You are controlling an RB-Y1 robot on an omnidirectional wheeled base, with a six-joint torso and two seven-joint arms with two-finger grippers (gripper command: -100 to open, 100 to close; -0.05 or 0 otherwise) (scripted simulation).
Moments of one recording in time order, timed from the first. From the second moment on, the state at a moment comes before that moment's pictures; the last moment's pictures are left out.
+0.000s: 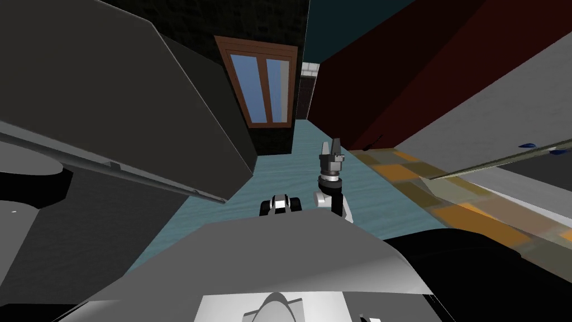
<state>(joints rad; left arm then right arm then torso) -1.22 1.21 0.45 -0.75 -0.40 0.84 1.17 0.51 -0.03 0.07 -2.34 0.11 -0.59 0.06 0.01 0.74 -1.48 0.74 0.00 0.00</state>
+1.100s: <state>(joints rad) -1.31 0.89 0.41 -0.95 -0.62 1.00 1.17 0.51 -0.03 0.07 -2.34 0.11 -0.59 0.06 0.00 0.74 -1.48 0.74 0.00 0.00</state>
